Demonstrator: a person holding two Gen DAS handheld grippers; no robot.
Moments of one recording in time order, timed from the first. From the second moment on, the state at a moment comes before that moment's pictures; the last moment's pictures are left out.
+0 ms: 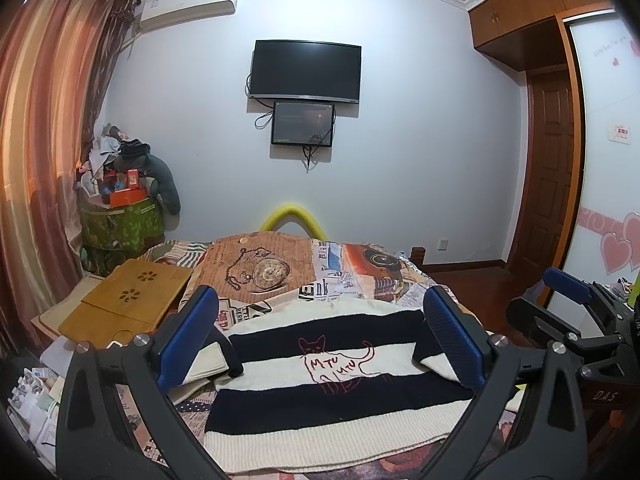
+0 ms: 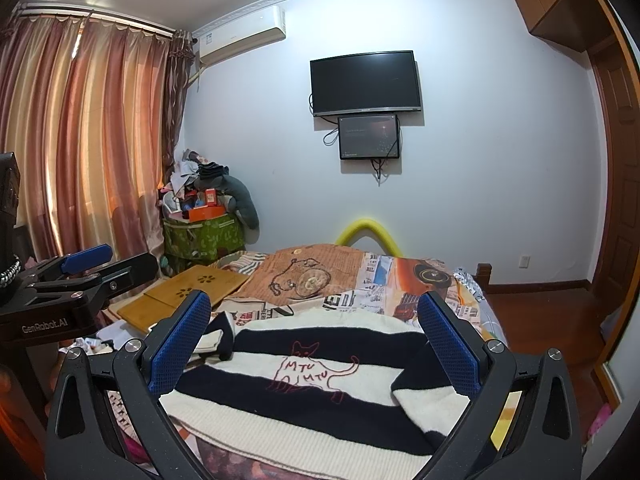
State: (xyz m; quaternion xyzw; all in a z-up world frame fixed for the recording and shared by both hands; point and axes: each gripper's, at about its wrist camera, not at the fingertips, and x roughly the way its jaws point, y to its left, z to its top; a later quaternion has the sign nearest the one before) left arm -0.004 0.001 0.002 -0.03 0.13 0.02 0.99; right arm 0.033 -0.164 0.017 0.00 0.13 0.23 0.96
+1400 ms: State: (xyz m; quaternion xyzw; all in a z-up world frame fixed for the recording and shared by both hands) left arm -0.003 0.002 0.002 -0.03 0.13 0.02 0.99; right arm 0.034 -0.167 0.019 0.00 0.13 0.23 0.97
